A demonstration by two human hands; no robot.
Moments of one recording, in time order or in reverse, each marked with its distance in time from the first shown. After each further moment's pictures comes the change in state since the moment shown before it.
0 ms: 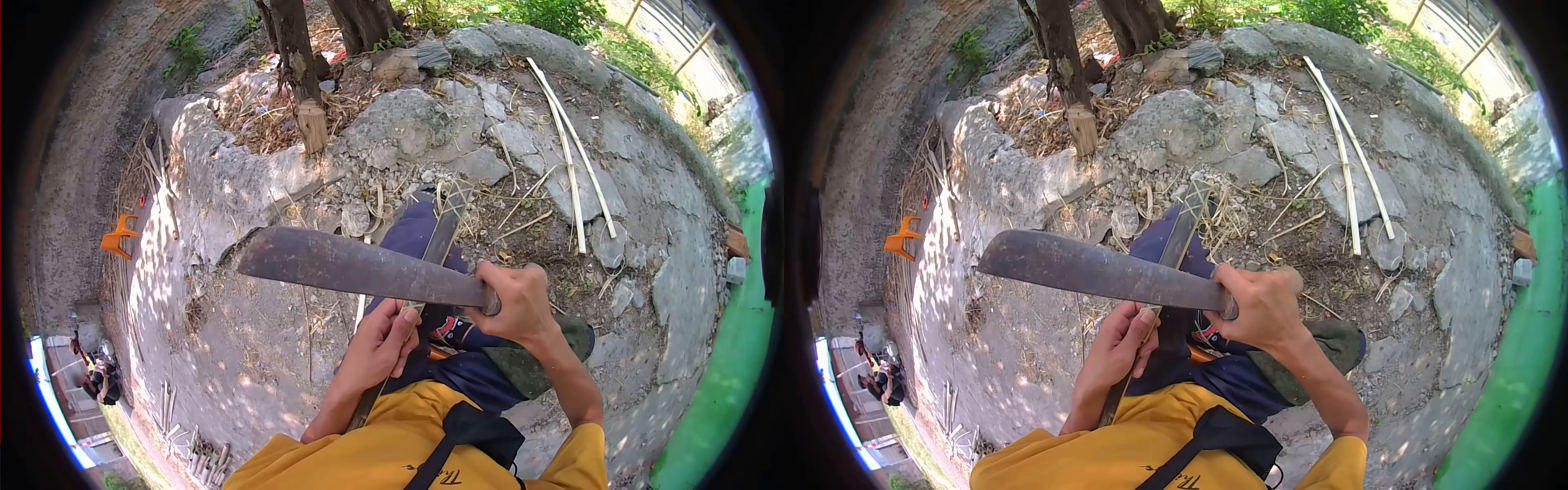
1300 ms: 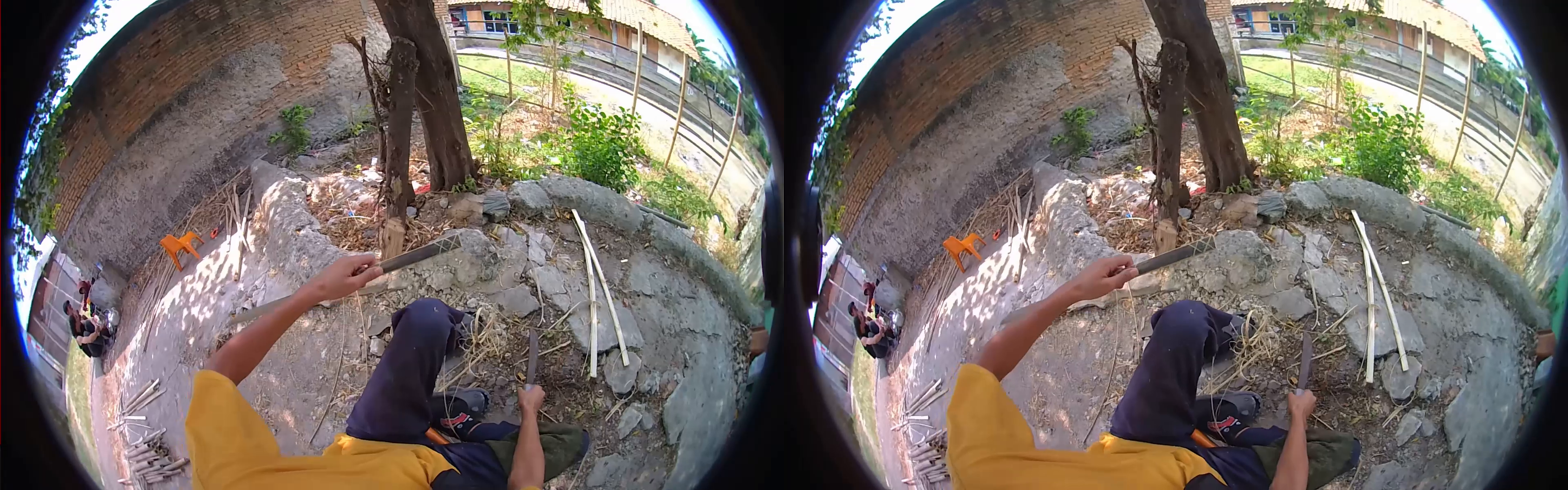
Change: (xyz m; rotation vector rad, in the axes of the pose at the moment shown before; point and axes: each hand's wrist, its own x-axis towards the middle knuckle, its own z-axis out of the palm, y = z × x) left_hand 0.056 0.121 -0.192 1.142 0.184 0.650; right_hand -0.129 0.282 0.194 -0.072 0.141 1.157
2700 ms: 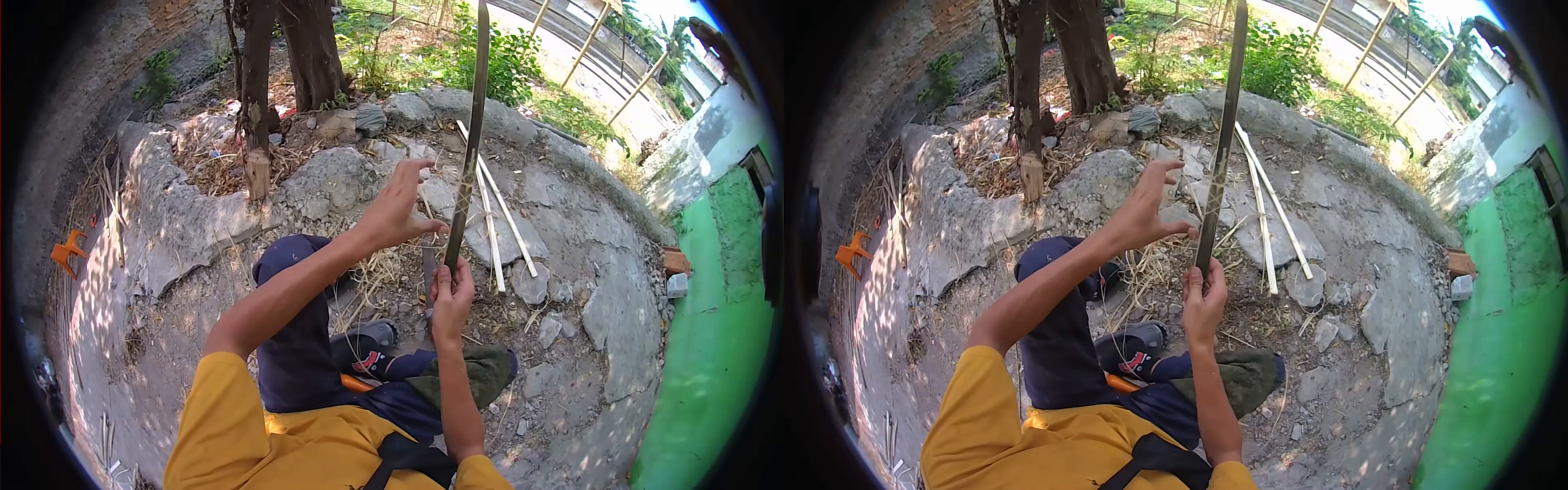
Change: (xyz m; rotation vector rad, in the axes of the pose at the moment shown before) left_hand 0.165 0.178 0.201 -0.307 0.126 0.329; right_hand -0.140 -0.192 -0.181 1.166 0.012 -0.410
